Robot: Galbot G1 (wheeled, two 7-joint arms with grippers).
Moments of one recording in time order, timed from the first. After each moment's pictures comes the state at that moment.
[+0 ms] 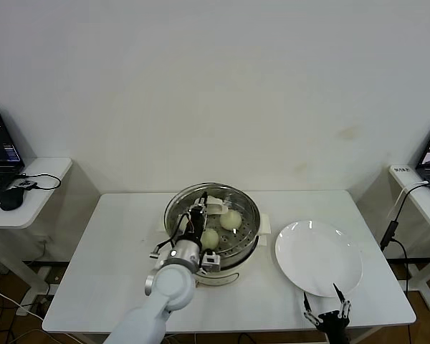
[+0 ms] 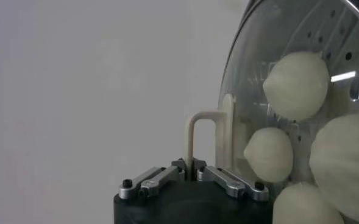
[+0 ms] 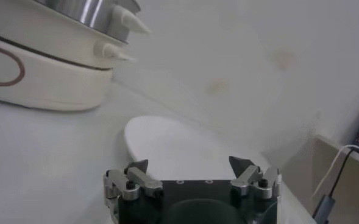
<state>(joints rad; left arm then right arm) 0.93 -1.30 0.03 -1.81 1.31 0.40 0.22 -1.66 1.45 0.72 1.70 -0.27 0.36 -0.03</state>
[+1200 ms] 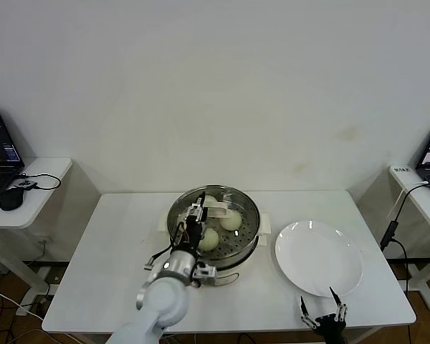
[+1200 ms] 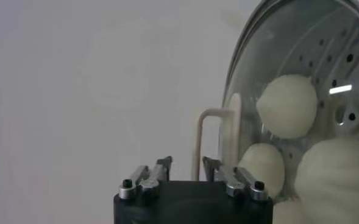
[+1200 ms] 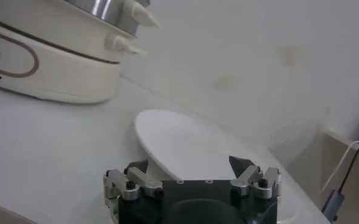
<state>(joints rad) 1.04 -1.26 -0.01 -1.92 1.23 0.38 0.15 -1.66 1.45 0.70 1.67 -0.28 0.37 -0.03</state>
